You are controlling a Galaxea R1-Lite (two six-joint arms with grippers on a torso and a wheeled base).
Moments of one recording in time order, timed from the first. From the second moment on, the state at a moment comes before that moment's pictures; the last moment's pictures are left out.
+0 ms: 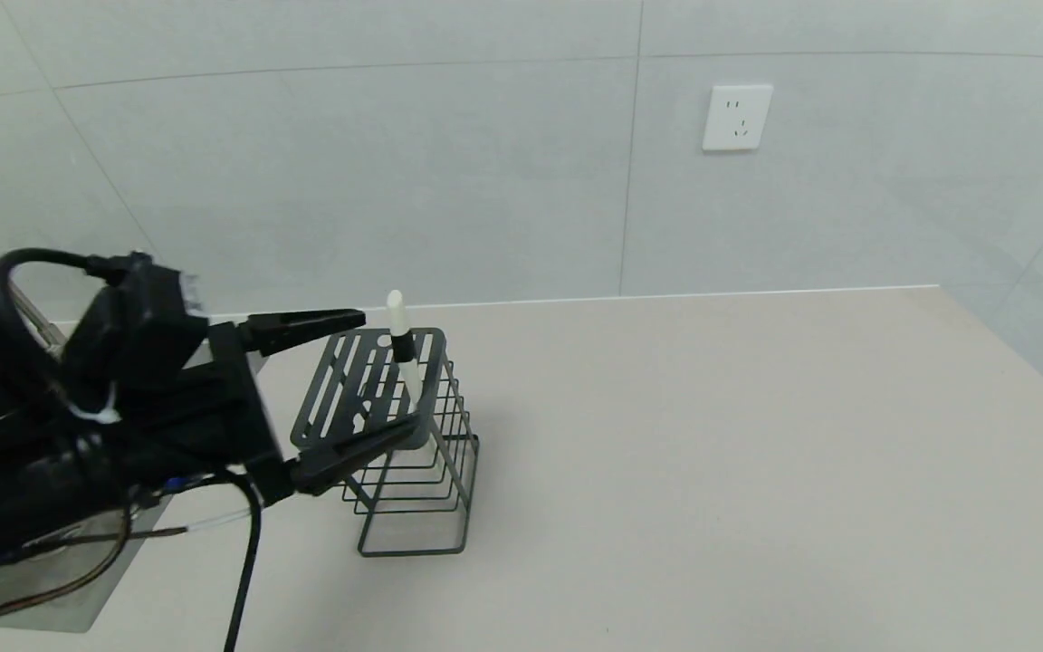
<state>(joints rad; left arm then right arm) -0.22 1.40 -0.51 -0.85 -0.69 0.39 0.00 0.00 0.00 0.00 -0.02 -0.03</state>
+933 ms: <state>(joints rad) -0.16 0.16 -0.03 -0.07 -0.44 0.20 0.00 0.00 0.00 0.00 -0.01 -0.03</state>
